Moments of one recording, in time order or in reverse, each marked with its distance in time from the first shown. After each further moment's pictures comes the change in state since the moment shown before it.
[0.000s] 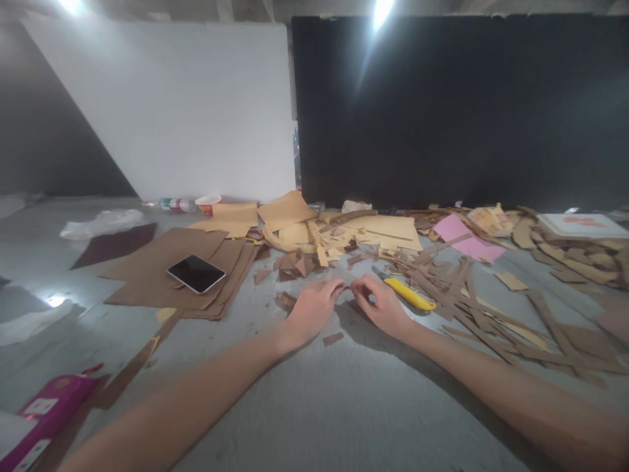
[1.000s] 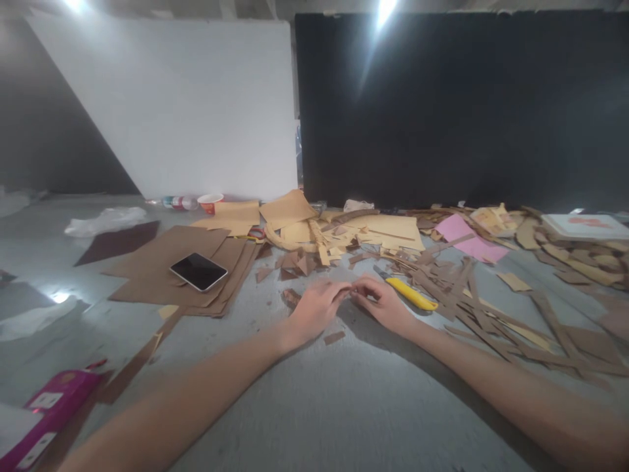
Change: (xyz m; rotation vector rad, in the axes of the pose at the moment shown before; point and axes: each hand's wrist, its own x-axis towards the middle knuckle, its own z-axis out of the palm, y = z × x) left_hand -0.003 0.001 -0.002 -0.049 0.051 0.171; right_hand 0.005 0.002 -0.004 0.141 -0.068 -0.025
